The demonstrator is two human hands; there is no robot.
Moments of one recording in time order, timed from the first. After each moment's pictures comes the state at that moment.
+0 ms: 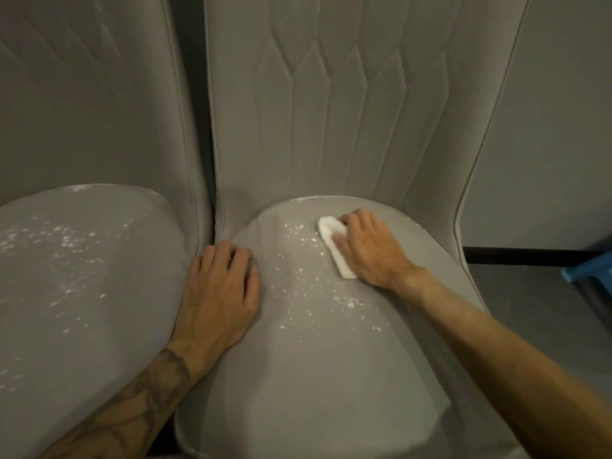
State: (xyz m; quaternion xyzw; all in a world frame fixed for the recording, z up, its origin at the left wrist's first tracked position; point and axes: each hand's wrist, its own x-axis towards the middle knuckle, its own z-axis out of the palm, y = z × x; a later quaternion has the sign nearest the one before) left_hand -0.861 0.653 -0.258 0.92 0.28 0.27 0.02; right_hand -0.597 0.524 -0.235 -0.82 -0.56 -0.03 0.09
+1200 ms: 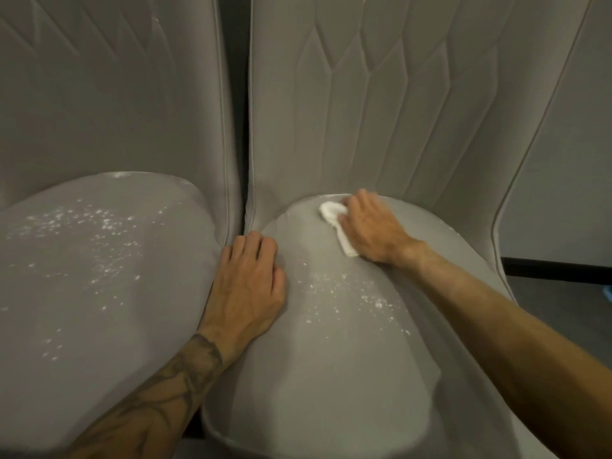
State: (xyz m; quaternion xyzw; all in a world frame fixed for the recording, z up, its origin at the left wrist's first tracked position) left_hand -0.859 0.651 -0.254 0.92 0.30 0.26 0.04; right_hand -0.599 0.584 -0.232 -0.80 -0.60 -0.03 0.07
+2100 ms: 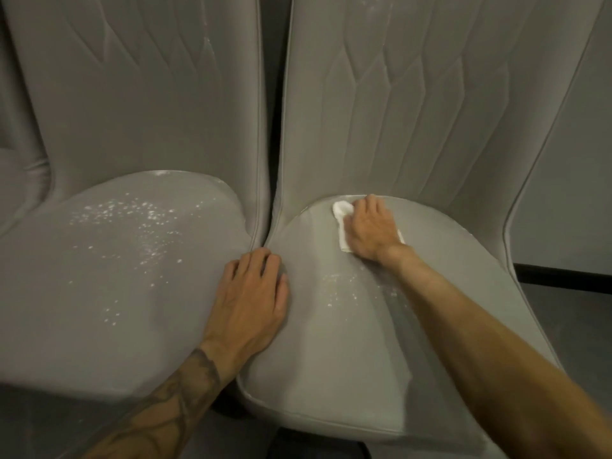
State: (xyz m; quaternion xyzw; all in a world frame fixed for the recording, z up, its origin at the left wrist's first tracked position) left_hand -0.918 0.624 -0.244 0.92 0.34 0.19 0.02; right_hand -0.647 0.599 -0.230 -0.86 -0.50 -0.02 0.06
